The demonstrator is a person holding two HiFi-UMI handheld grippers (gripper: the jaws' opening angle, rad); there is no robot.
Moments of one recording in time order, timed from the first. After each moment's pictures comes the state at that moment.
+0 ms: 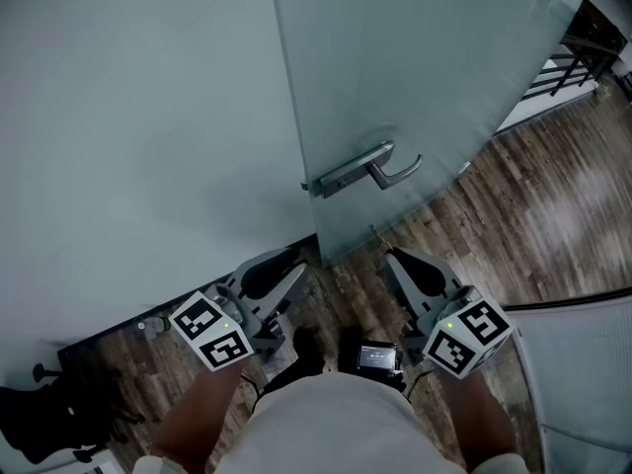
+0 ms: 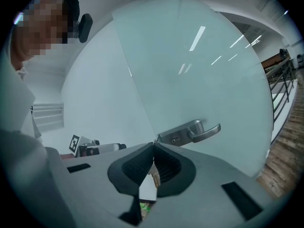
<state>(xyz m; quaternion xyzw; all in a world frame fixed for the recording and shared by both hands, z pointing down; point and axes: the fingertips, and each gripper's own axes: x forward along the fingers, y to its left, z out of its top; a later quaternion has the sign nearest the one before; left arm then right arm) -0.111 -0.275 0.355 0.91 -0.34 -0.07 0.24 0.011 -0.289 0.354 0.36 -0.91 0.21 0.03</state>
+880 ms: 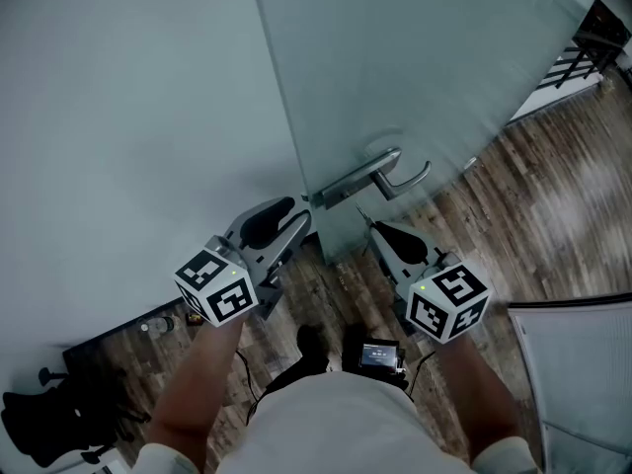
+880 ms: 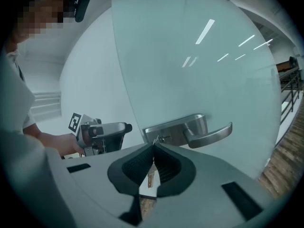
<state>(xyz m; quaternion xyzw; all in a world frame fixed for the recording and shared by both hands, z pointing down) -0.120 -0.373 0.358 0.91 -0.37 -0.03 0.19 -0.014 -0.360 0.392 0.36 -0.91 0.20 0.09</state>
